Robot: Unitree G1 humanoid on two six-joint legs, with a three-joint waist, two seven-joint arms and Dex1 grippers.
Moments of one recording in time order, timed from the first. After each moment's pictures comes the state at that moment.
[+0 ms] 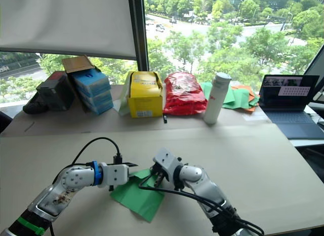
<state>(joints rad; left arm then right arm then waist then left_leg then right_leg) -0.22 0.74 -0.28 -0.15 0.19 -0.06 -0.85 -0.38 -0.29 0.43 -0.17 0.00 0.61 0.61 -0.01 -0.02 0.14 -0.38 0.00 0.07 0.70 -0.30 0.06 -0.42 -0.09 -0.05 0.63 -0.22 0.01</state>
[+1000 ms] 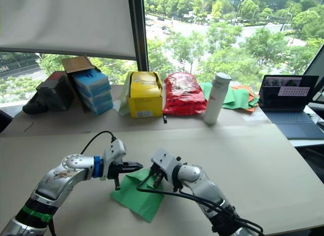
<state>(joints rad) -0.35 0.63 -0.23 -0.17 -0.32 0.60 -0.96 -0.39 -0.29 0.46 -0.19 -0.02 0.65 0.60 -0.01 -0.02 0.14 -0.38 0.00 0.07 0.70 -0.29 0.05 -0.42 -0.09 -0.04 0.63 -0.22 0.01</state>
